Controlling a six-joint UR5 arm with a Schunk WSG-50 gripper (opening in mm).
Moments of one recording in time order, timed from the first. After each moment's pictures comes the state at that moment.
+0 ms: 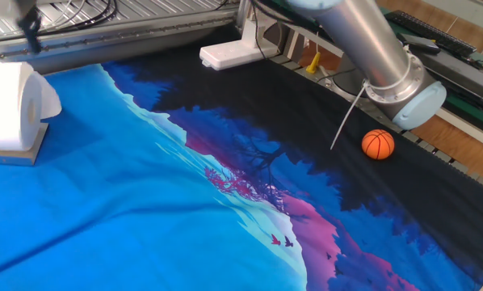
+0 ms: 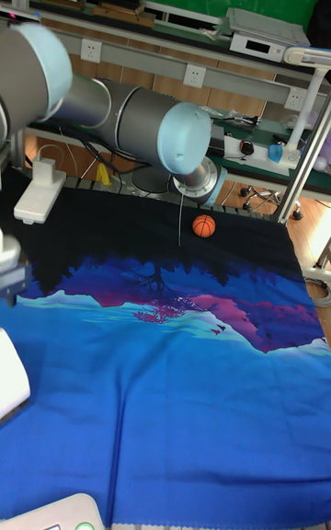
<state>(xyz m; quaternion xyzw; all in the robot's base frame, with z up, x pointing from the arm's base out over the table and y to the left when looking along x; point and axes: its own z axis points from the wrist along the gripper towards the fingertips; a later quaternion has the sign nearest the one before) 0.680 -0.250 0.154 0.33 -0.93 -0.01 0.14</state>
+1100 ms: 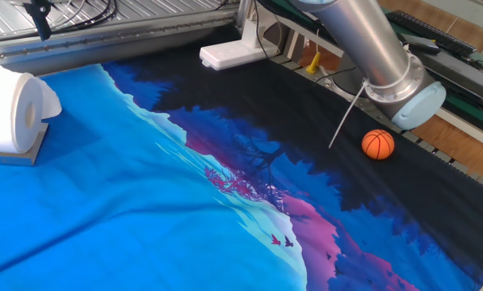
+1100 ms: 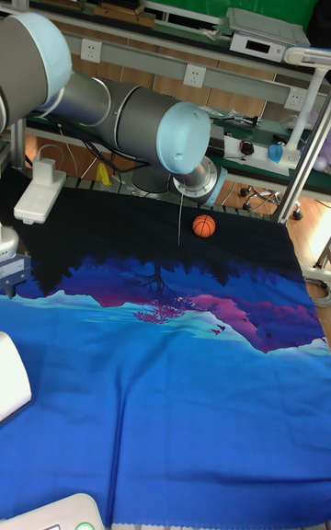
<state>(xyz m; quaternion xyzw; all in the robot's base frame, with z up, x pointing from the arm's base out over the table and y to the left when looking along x) 0.679 -0.250 0.154 0.33 -0.93 -0.01 0.15</state>
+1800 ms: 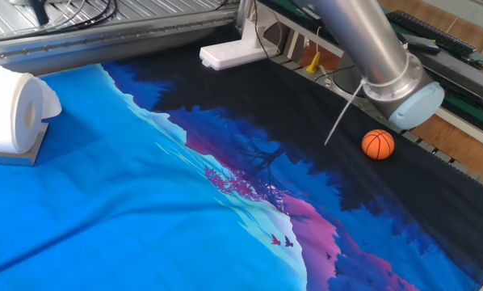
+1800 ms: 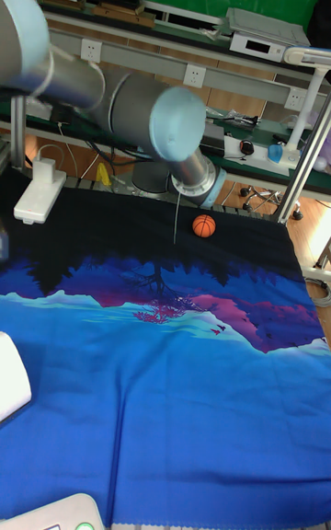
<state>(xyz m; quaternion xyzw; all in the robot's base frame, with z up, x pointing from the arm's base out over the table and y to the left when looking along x) 0.642 -0.296 0.182 0.28 -0.95 0.00 0.15</state>
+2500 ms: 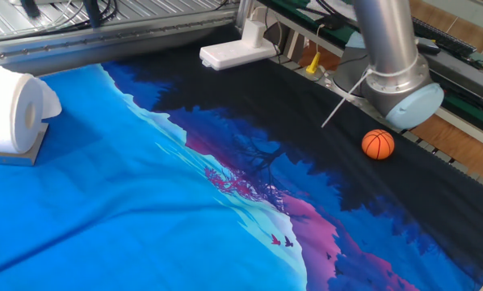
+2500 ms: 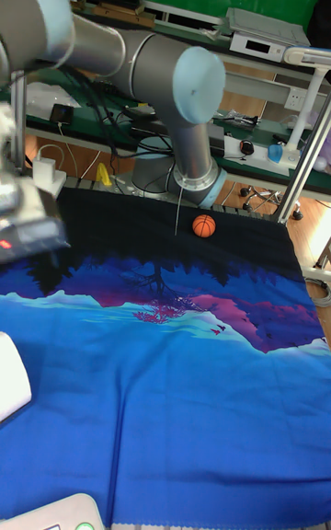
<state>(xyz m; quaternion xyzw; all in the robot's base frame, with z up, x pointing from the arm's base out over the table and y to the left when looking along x) 0.628 -0.178 0.160 0.21 -0.97 -0.10 0.12</state>
